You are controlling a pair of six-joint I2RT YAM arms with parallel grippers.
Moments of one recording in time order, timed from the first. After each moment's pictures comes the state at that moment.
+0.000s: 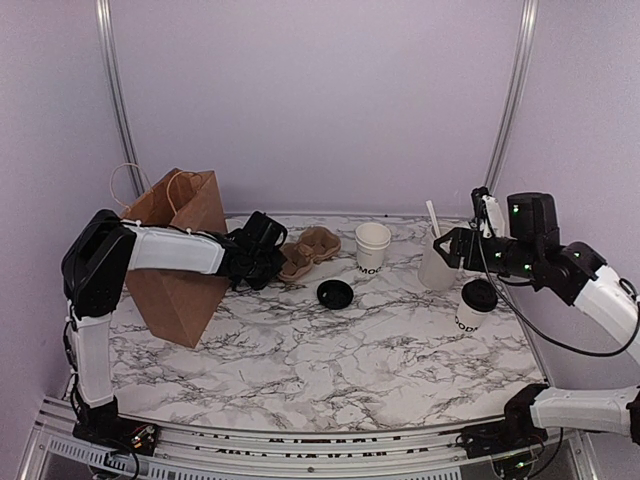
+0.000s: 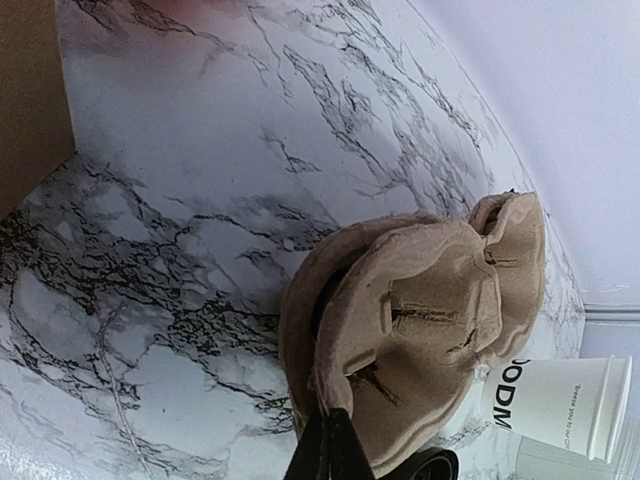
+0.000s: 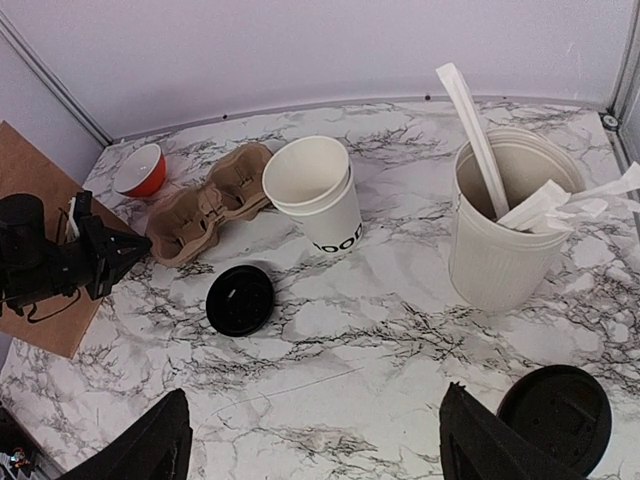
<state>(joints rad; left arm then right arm) -0.71 2.03 1.39 -0.18 -0.30 -1.30 0.46 0.93 0.95 -0.53 0.00 0.37</state>
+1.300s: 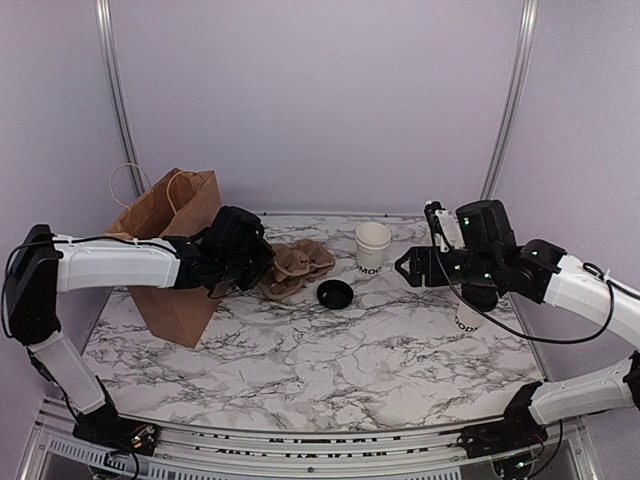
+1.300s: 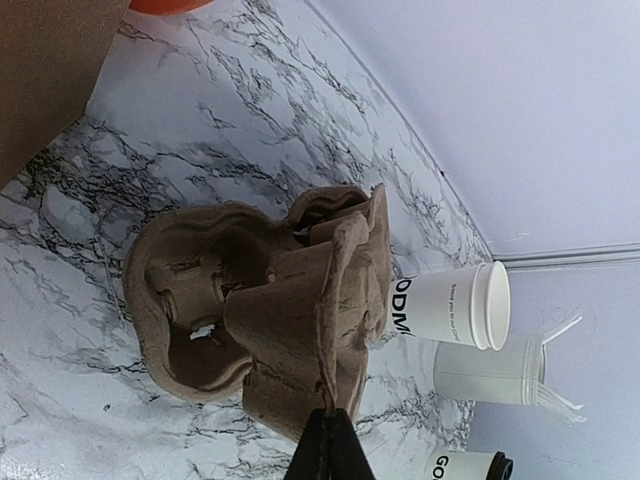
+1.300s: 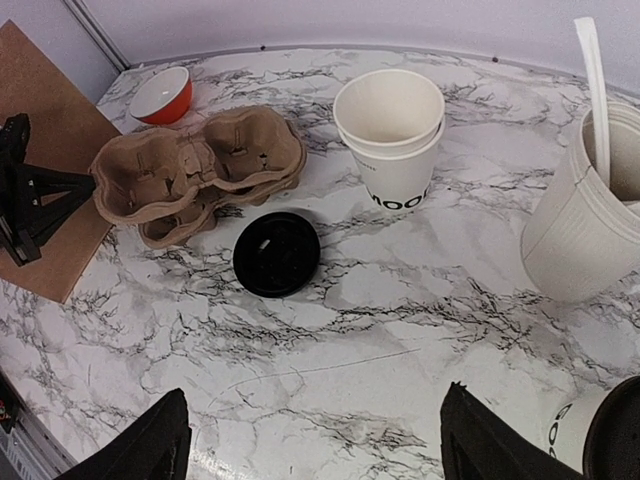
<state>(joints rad) -0.79 1.67 1.12 -0.10 -0.27 -1.32 0.68 1.11 0.95 -0.46 0.09 0.39</state>
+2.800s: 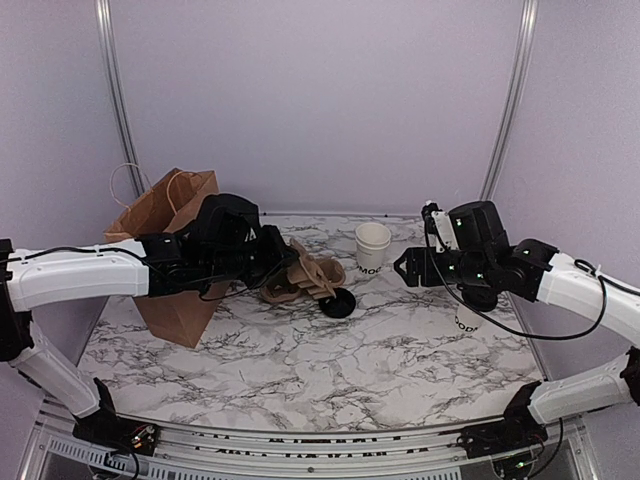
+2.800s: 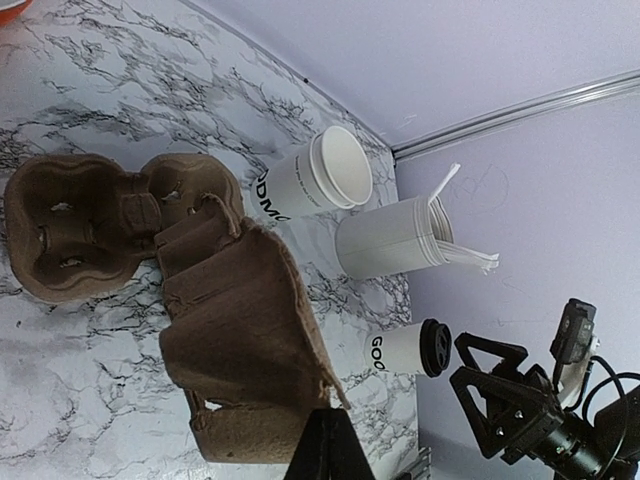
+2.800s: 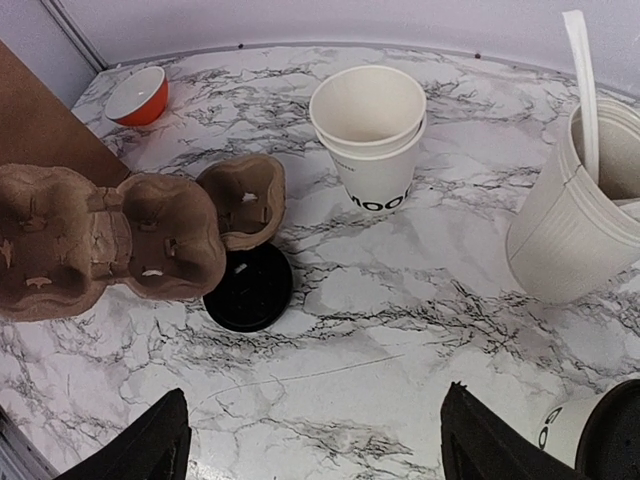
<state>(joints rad) -0.96 1.49 1.15 -0.13 -0.17 -1.17 0.68 1.15 0.95 -0.45 0.13 0.39</state>
